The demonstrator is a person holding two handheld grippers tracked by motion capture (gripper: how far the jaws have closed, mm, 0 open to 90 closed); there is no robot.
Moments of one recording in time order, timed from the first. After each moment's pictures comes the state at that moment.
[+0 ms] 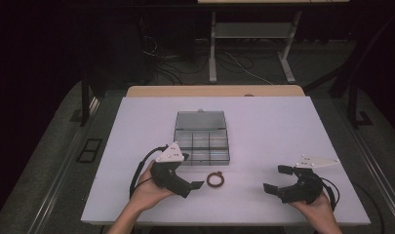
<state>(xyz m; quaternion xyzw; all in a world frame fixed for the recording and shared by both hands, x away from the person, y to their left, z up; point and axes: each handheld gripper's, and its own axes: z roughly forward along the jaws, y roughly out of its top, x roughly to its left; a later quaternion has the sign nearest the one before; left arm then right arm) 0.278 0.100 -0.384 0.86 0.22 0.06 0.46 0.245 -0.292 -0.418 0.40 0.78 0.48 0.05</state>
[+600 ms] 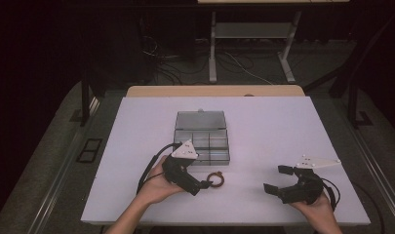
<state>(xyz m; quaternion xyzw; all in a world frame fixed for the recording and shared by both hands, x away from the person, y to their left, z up) 0.290 0.075 -0.387 0.88 0.19 0.04 0.43 0.245 -0.293 -0.418 0.40 0.78 0.48 0.05</state>
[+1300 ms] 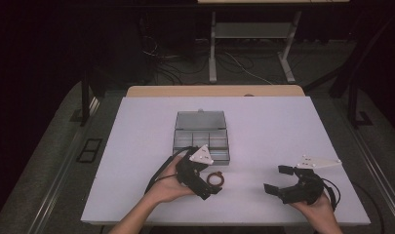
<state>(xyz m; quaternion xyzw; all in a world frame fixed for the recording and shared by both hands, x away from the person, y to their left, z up) 0.291 0.043 -0.398 0.91 0.15 0.02 0.39 0.244 -0.293 -0.418 0.40 0.78 0.48 0.05</state>
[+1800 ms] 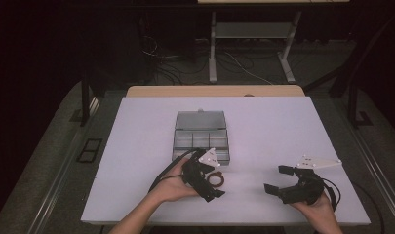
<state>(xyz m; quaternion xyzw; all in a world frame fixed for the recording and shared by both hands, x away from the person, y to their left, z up) 0.294 0.027 -0.409 0.93 0.13 0.01 0.35 0.244 -0.294 -0.417 0.40 0.78 0.48 0.05</state>
